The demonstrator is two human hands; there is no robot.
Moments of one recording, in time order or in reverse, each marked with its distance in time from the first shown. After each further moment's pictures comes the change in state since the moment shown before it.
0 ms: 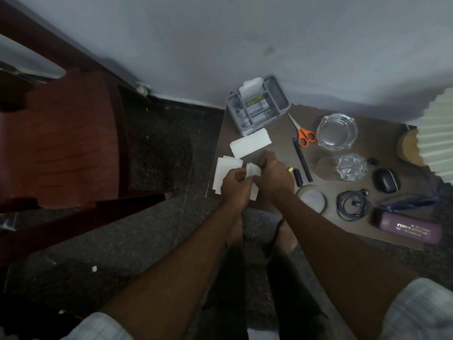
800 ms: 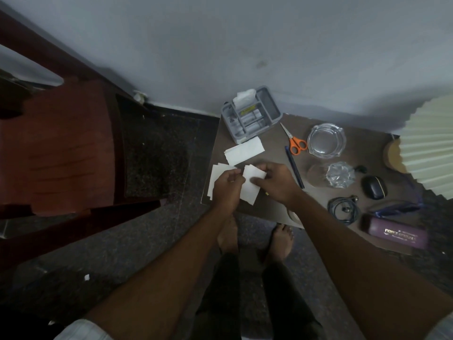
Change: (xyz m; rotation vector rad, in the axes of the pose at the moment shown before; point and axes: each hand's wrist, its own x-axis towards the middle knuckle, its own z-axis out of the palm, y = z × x) left_hand 0.004 0.009 -0.007 -0.164 -0.023 0.054; right_hand 0.003 0.021 -0.040 0.441 -0.194 -0.057
